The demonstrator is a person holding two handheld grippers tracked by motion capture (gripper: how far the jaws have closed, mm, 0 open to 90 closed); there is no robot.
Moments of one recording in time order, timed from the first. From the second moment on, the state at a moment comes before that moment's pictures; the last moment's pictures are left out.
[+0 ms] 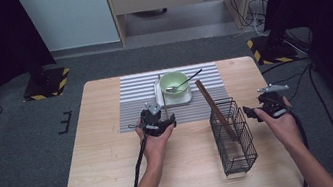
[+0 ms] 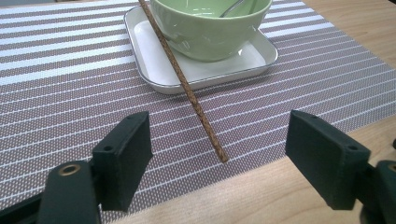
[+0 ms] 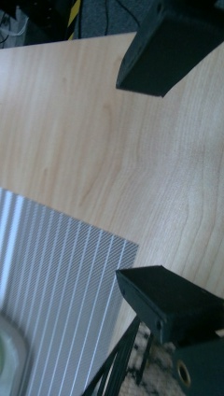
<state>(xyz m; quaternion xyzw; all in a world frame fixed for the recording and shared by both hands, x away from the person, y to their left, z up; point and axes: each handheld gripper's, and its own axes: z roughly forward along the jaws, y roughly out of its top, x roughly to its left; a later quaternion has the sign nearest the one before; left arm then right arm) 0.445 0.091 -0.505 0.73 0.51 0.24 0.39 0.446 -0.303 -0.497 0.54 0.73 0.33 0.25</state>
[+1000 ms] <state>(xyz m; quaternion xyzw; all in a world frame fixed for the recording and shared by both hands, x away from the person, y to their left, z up) 0.426 0.112 -0.503 0.74 0.48 0.23 0.41 0.431 -0.254 -0.373 0.43 0.77 0.42 0.22</state>
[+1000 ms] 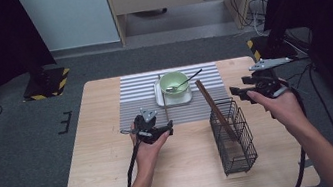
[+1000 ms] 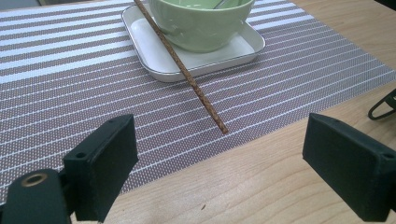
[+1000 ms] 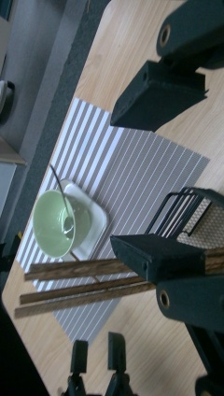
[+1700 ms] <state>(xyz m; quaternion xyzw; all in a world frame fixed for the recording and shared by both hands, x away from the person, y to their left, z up) 0.418 0.121 -0.508 0.75 0.47 0.23 0.41 0.433 -0.211 -0.359 0.38 0.79 0.44 0.19</state>
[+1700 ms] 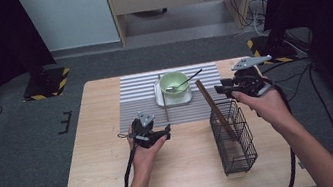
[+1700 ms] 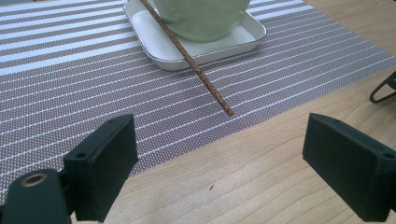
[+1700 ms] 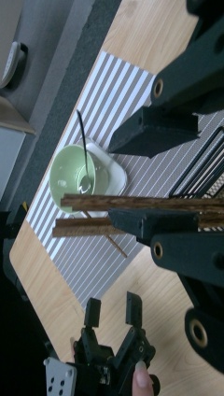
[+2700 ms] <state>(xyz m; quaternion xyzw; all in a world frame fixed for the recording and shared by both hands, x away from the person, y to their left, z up) 0.411 0.121 -0.507 0.75 0.46 0.23 0.41 0.450 -0.161 -0.379 0.36 0.81 0.42 0.19</state>
